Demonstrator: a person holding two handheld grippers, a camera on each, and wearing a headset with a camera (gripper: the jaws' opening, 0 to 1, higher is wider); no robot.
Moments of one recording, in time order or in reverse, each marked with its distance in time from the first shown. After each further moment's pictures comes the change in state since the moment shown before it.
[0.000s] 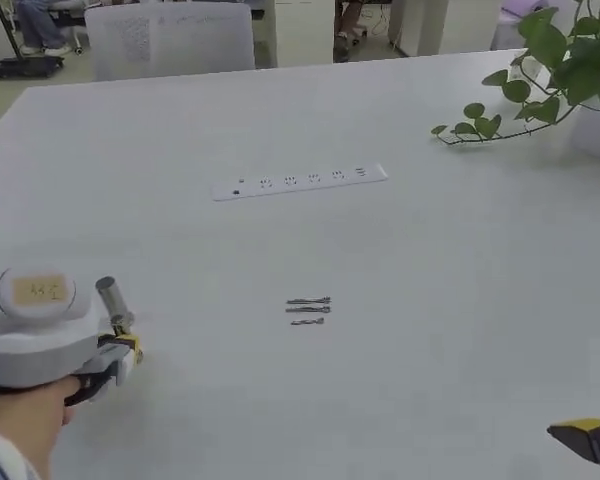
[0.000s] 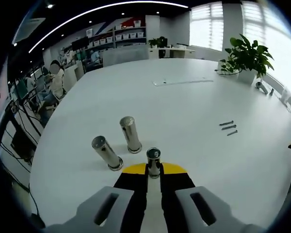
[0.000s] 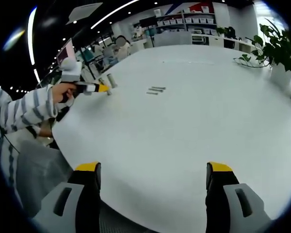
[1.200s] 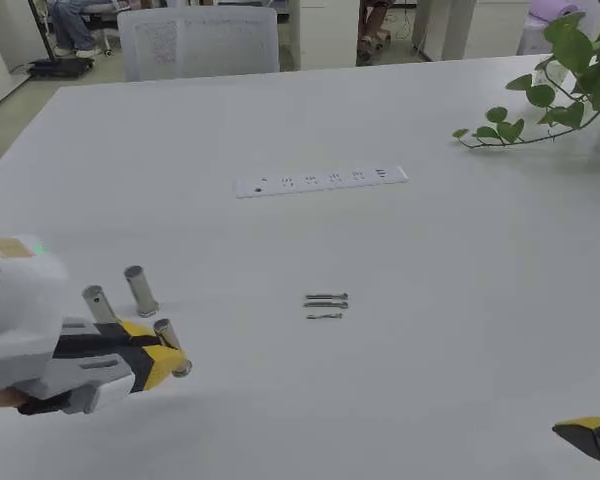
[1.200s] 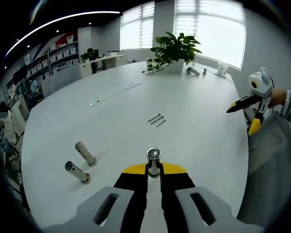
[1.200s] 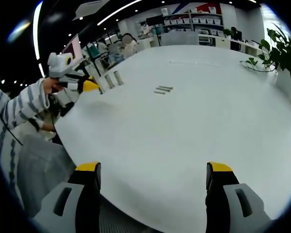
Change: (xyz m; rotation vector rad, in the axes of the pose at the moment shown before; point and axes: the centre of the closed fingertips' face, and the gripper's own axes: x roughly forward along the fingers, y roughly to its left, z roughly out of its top) left arm -0.077 -0.067 -0.001 0.383 -0.034 -0.537; right arm -0.001 0.011 0.000 -0.047 0.013 0.034
